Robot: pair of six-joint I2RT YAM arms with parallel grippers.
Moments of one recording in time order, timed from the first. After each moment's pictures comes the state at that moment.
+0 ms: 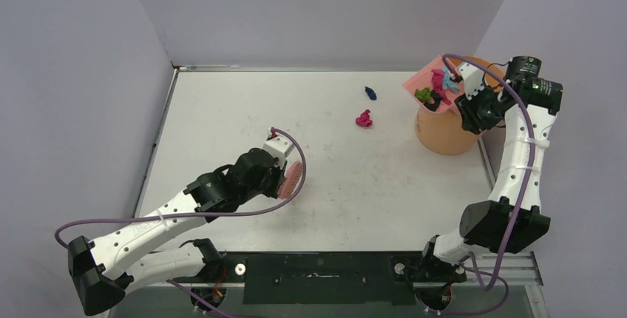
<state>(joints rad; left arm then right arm) -0.93 0.98 0.89 -0.60 -0.27 -0.28 -0.32 1.45 1.74 -1.38 -0.35 -0.97</state>
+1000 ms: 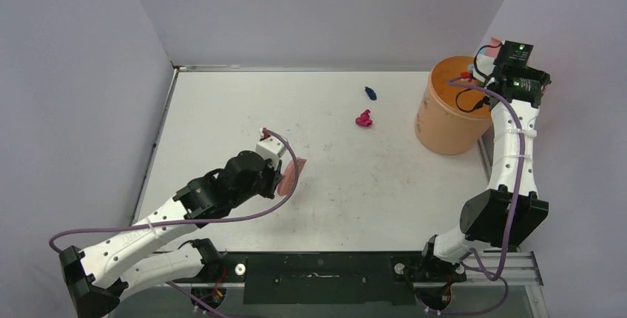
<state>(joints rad) -0.93 0.88 0.85 -0.56 -0.26 -0.26 -0.28 1.55 1.75 -0.82 0.58 -1.42</state>
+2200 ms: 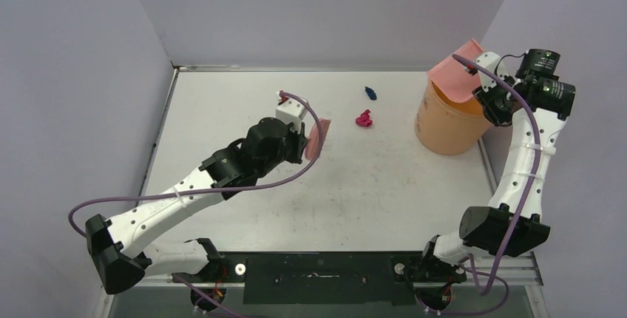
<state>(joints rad) -0.92 1.13 1.10 -0.42 -0.30 -0.29 -0.37 1.50 1.90 -1.28 -0.07 -0.96</state>
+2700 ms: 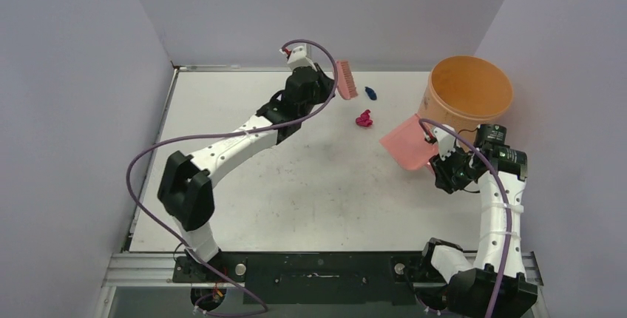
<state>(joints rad) -0.75 1.69 1.49 -0.04 -0.36 -0.67 -0.29 1.03 1.11 -1.28 -0.39 -0.89</state>
